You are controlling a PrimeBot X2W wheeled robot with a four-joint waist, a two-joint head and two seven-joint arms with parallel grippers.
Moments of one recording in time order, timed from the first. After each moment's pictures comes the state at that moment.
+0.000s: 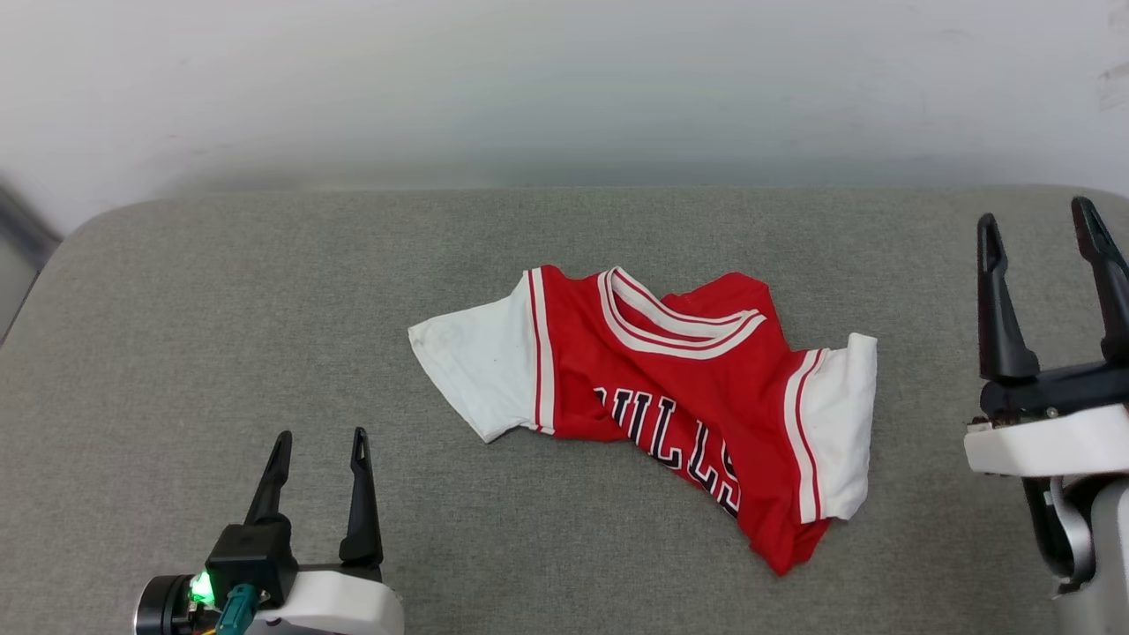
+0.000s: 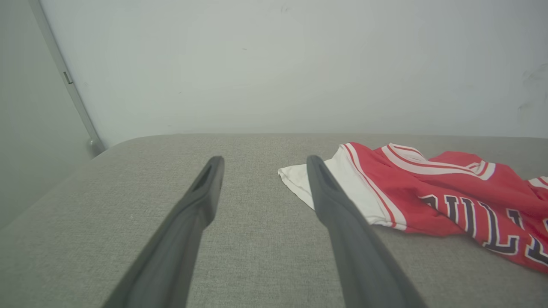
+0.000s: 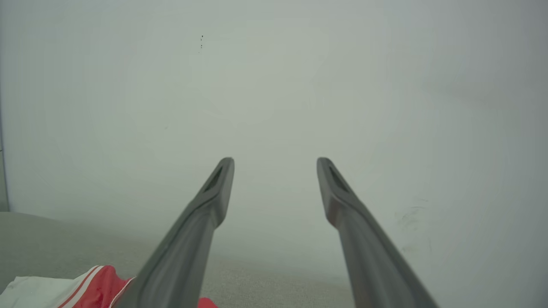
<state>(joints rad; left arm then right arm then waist) 0.04 0.06 -0.04 0.06 -0.08 0.07 -0.26 -0.22 -0.15 -0.08 -0.04 0.05 0.13 -0.26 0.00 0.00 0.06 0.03</state>
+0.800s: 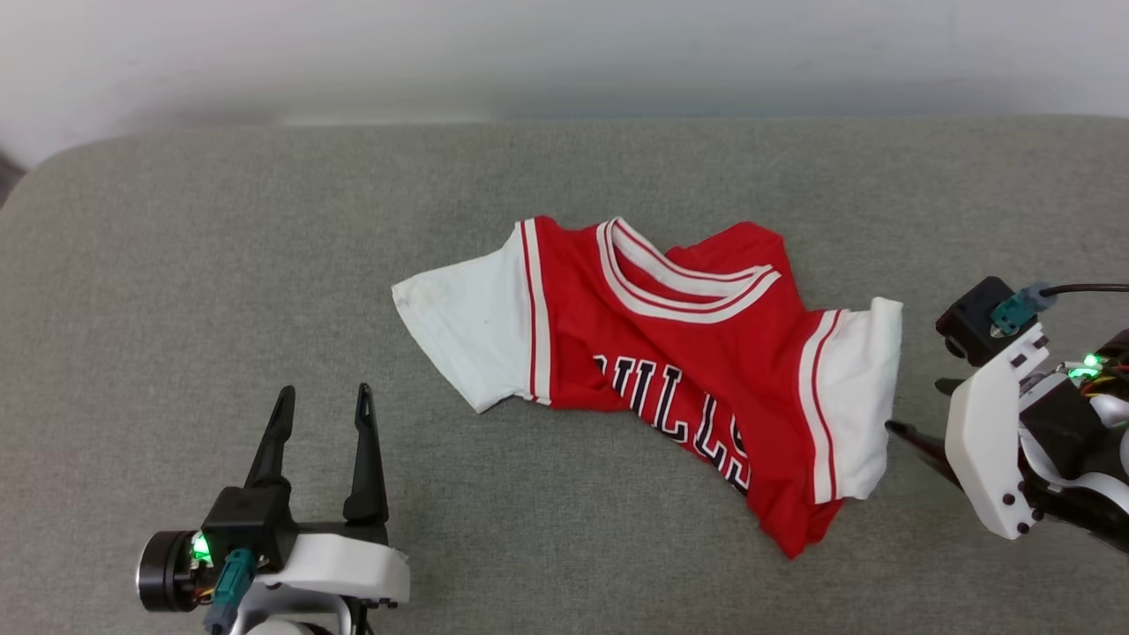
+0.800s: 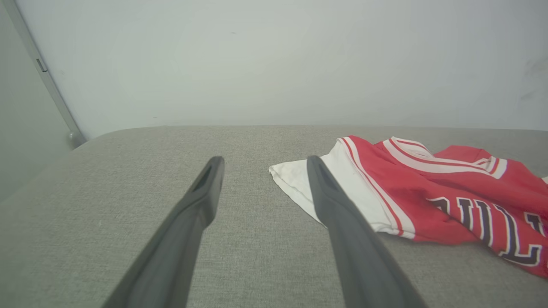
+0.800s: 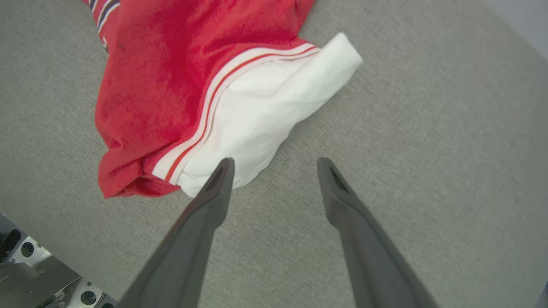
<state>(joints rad) -0.03 0.05 -0.03 0.05 -0.08 0.04 -0.26 -0.50 -0.74 0.58 0.03 0.68 0.13 0.74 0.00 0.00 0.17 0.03</state>
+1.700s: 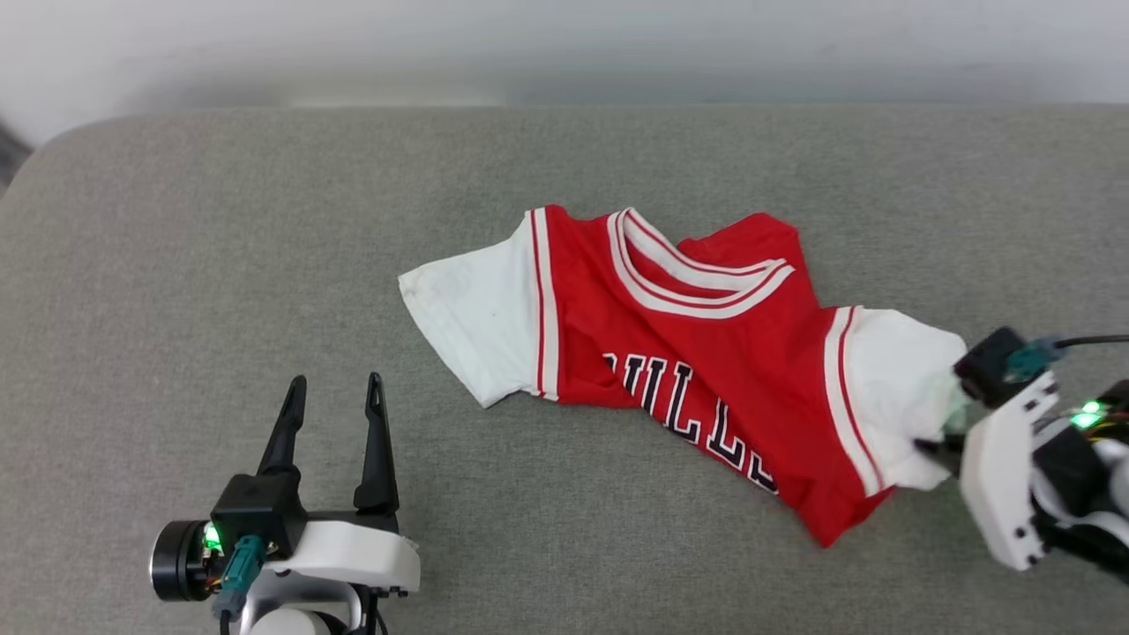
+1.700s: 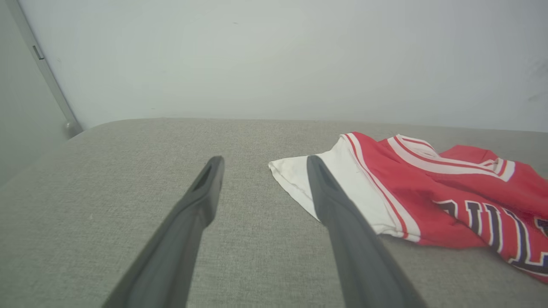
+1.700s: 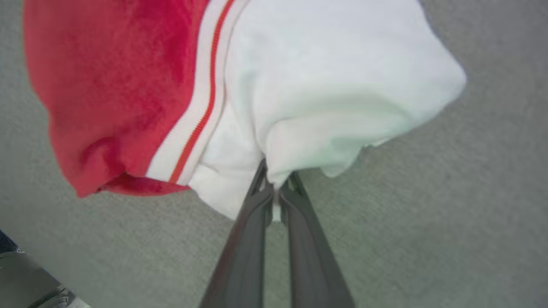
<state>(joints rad) -0.07 0.05 -0.06 0.07 -0.11 0.06 -0.26 -0.56 -0.77 0.84 0.25 0.80 0.13 0.49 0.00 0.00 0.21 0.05</state>
